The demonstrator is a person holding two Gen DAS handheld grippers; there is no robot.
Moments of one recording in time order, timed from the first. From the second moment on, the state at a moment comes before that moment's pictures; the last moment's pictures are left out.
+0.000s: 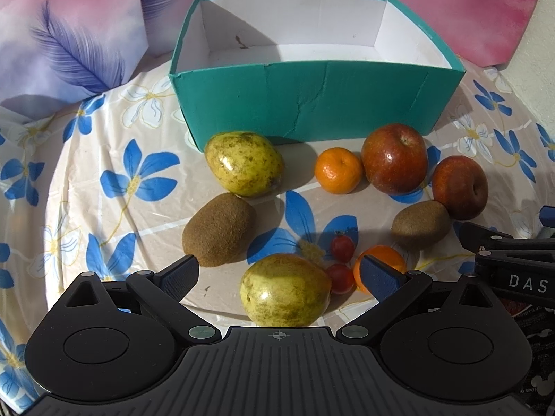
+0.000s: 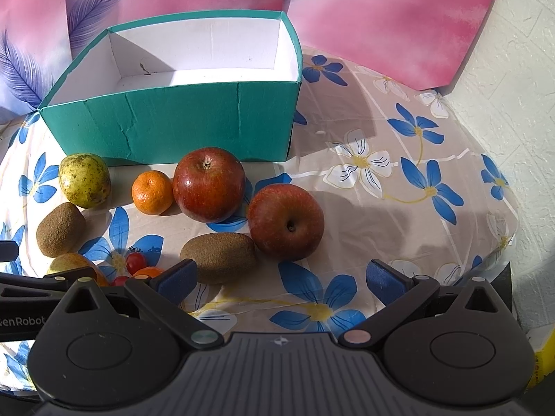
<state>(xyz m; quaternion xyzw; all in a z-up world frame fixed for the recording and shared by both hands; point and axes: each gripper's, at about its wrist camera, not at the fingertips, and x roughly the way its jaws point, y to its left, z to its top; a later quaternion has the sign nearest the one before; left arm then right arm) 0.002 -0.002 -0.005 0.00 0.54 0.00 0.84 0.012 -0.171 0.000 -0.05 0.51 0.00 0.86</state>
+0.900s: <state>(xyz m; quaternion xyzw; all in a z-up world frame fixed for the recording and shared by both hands) -0.049 0.005 -0.047 0.06 0.42 -0.10 0.90 -0.022 -0.186 -0.004 -0.05 0.34 0.10 0.93</state>
